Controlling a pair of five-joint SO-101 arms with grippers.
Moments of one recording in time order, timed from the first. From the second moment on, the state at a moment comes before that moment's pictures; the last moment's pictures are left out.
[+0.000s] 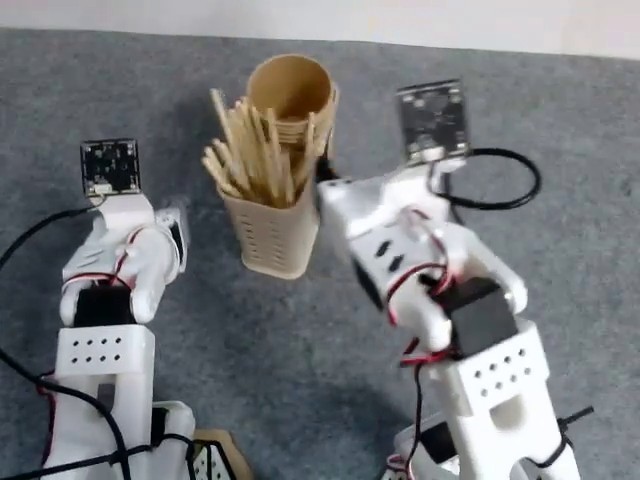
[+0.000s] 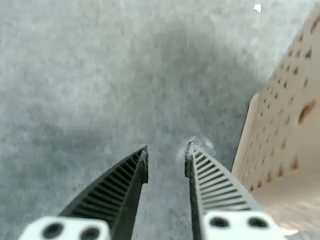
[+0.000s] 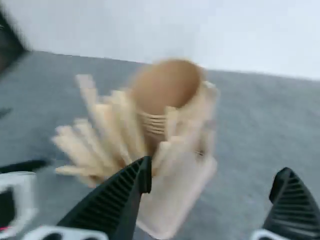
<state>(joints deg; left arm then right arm) -11.1 -51.0 56.1 41.5 6.5 -28.8 -42.5 17.0 59.9 -9.2</state>
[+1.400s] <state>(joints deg) -3.8 -28.1 36.1 55.8 -1.5 -33.4 -42.5 53.2 41.2 -9.2</state>
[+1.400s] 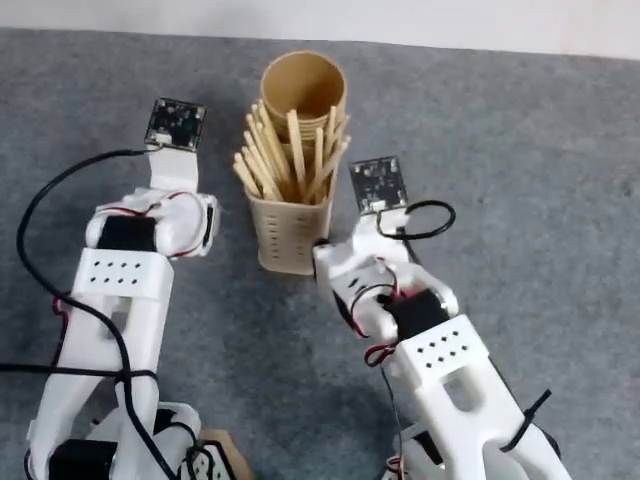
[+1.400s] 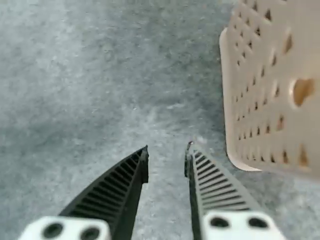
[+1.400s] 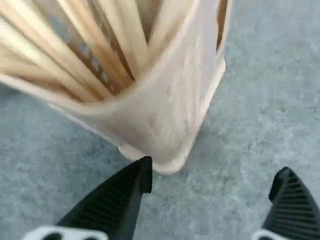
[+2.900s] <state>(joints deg) -4.6 -81.1 89.1 35.3 -7.3 -23.3 -103.7 96.0 43.4 -9.2</state>
